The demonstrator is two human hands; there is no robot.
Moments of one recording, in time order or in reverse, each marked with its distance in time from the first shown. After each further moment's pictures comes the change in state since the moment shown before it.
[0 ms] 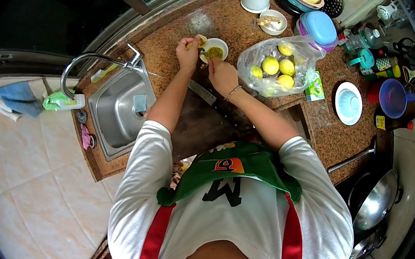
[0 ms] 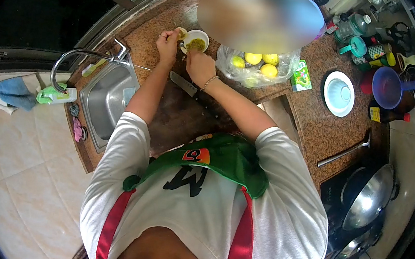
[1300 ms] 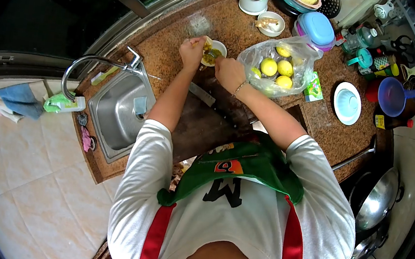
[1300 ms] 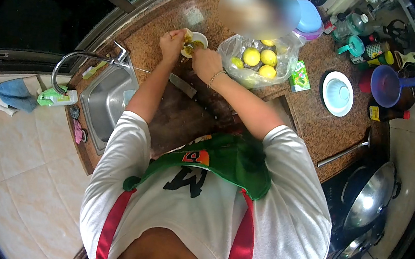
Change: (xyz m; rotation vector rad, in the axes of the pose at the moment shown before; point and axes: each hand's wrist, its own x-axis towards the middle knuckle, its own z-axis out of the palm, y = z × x) left_hand 0.003 0.016 0.013 0.294 -0.053 0.127; right_hand 0.011 0.008 -0.033 -0.149 -0.049 -0.100
